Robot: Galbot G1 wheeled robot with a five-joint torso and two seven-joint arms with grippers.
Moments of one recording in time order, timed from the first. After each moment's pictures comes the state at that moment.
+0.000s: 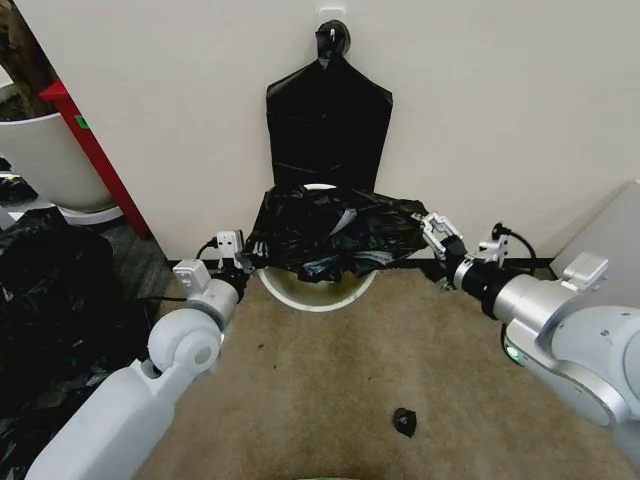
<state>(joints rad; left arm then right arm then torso) 0.93 -0.95 -0.14 -2.05 -0.91 0.18 -0.37 -1.02 0.77 0.45 2.50 2.27 0.08 0.88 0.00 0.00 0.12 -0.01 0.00</state>
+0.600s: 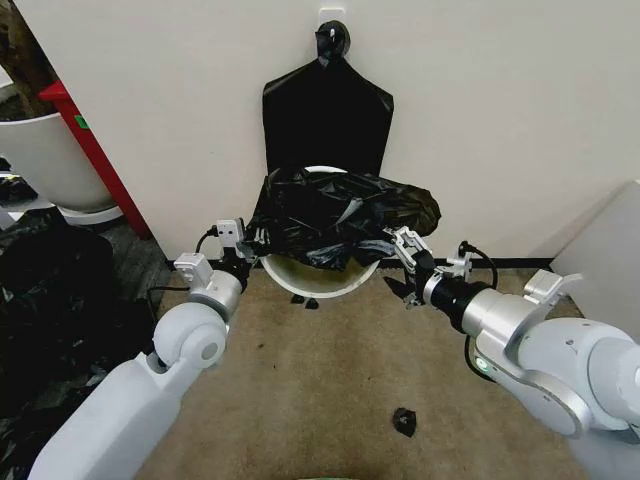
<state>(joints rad) 0.90 -0.94 -0.13 -2.07 -0.88 0.14 -0.35 -0.97 0.89 0.36 2.50 2.20 0.06 0.93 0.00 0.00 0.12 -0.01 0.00</state>
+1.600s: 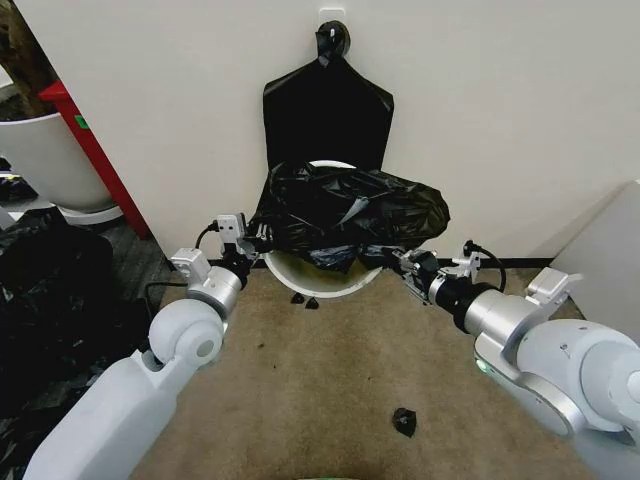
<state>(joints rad) 0.89 -0.94 -0.15 -2.08 -0.93 0.17 -0.33 -1.04 0.85 0.37 2.50 2.07 -0.02 0.92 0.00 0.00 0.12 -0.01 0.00</state>
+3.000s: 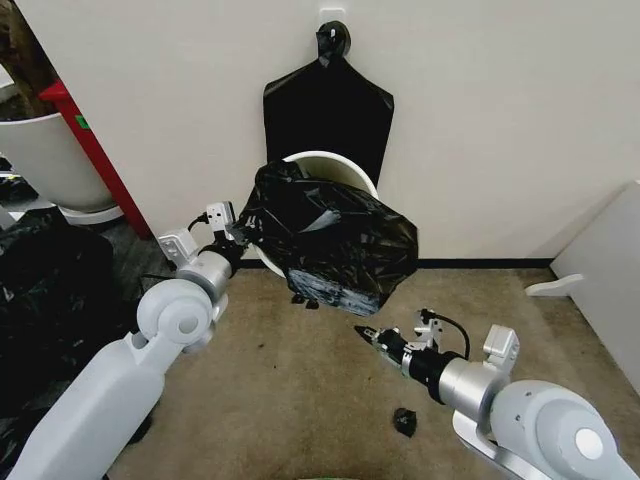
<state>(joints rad) 0.82 -0.93 -0.18 -2.05 -1.15 0.24 -0.46 -1.36 0.93 0.33 2.50 1.87 -0.32 0.83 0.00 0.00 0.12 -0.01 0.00</state>
